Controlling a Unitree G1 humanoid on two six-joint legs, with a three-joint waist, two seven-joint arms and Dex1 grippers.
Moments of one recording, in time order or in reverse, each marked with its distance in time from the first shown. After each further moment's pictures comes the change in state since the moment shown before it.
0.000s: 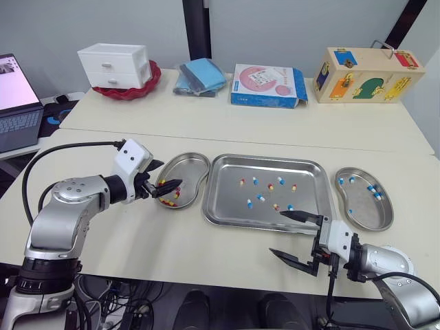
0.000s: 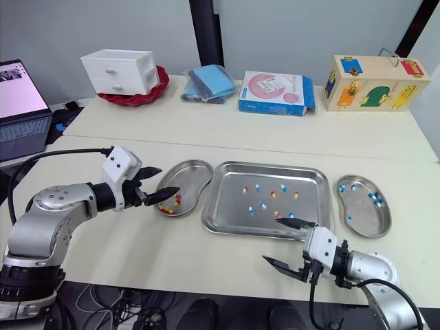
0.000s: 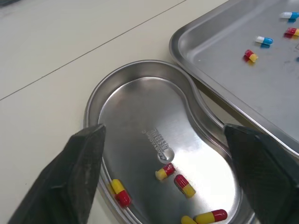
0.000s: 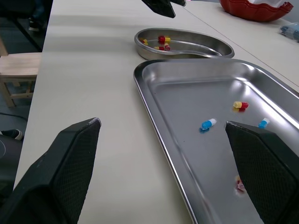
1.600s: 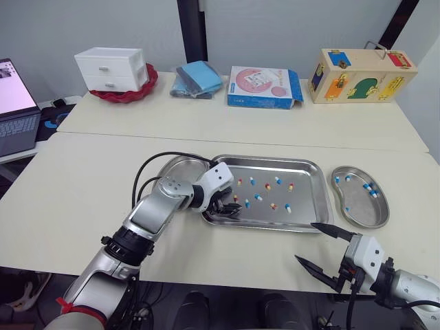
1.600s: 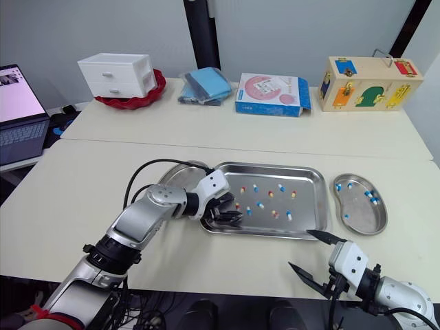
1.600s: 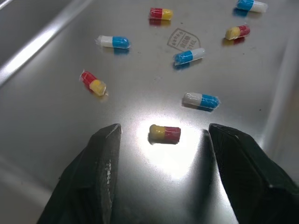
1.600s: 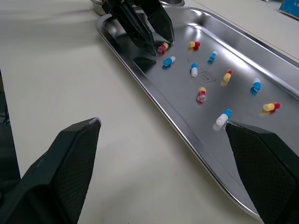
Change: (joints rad) left arm -0.268 -0.261 -0.522 0.170 0.181 0.038 -0.017; right arm 0.279 0.005 -0.201 -0.080 -0.008 0.007 -0.069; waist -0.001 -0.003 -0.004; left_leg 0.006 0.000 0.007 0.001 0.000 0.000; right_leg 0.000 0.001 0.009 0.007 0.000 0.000
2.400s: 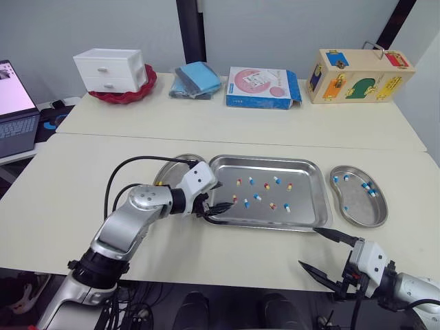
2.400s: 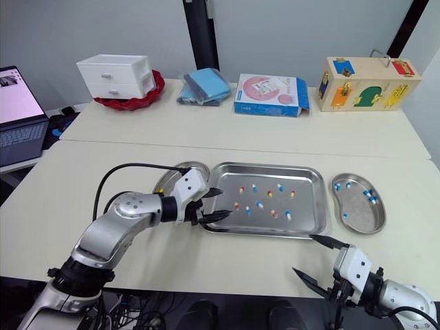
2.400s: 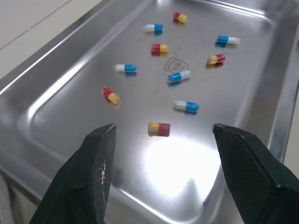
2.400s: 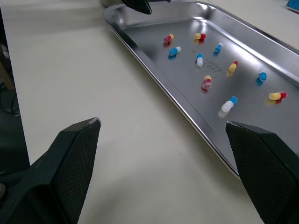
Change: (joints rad) left arm 0.144 0.103 0.115 -0.200 -0.114 -0.049 0.050; right arm -0.010 0.006 -0.002 0.097 0.000 -0.103 0.064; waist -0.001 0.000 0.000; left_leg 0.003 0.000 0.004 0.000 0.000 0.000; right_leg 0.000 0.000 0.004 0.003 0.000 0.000
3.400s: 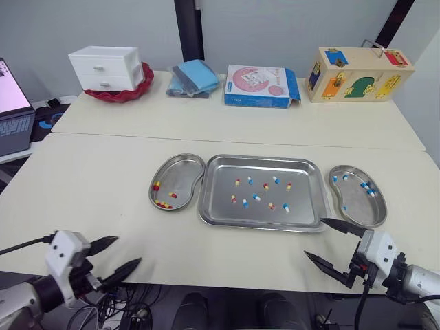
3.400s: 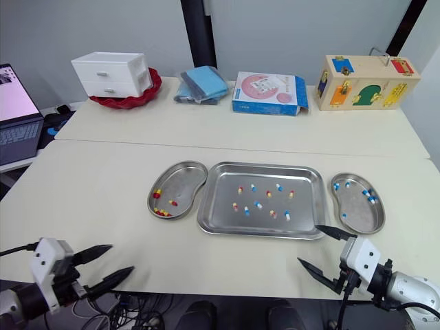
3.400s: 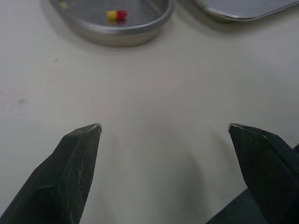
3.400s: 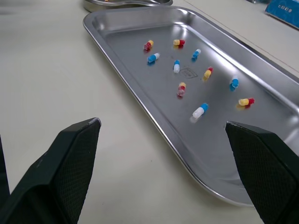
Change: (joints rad) left arm 1.013 0.075 0.798 -0.287 -0.272 -0.249 -0.121; right arm -0.026 0.025 -0.107 -0.043 0.004 0.082 0.057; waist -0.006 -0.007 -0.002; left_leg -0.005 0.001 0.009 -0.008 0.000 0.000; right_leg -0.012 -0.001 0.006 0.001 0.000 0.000
